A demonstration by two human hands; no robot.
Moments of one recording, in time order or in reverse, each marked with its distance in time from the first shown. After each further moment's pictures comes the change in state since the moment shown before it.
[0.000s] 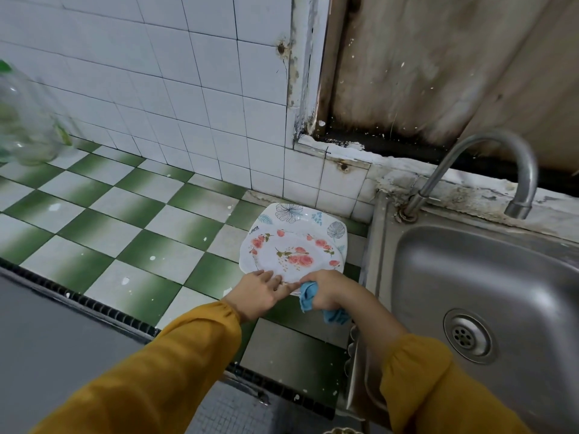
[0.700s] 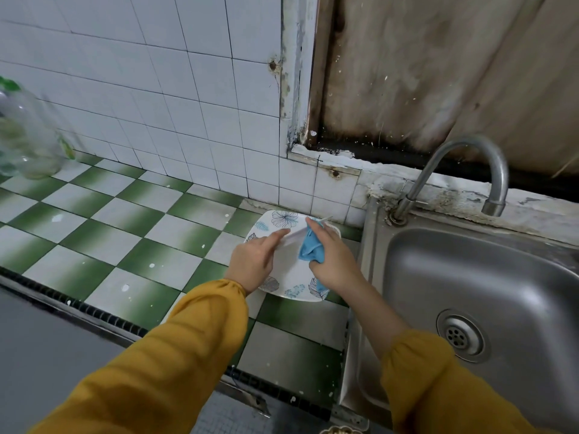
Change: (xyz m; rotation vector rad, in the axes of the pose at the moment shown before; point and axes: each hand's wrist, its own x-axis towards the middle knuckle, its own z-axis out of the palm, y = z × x) left_hand 0.036 -0.014 -0.064 -0.333 0.530 -0.443; right_hand -0.016 0.007 -0.016 0.301 0.634 -0.281
